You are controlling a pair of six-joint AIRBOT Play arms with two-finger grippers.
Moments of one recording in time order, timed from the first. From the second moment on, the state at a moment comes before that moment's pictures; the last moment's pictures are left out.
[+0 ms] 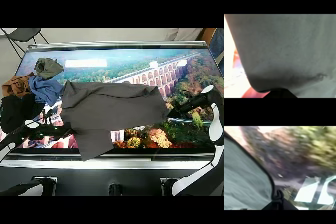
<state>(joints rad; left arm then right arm) 0.08 -1.26 0.61 0.79 -0.87 -1.37 -0.39 -1.97 1.64 -1.11 1.54 1.55</state>
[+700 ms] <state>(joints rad) 0.02 -0.84 1.84 1.15 -0.90 -1.56 -0.35 -1.04 1.97 -1.22 1.10 1.50</state>
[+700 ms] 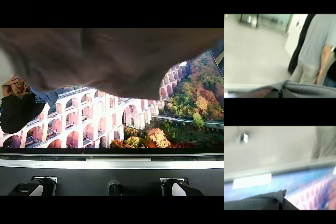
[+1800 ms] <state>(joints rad) -0.04 -1.39 1.67 1.44 -1.20 -1.62 -0.19 -1.53 1.83 -1.55 1.46 1.59</state>
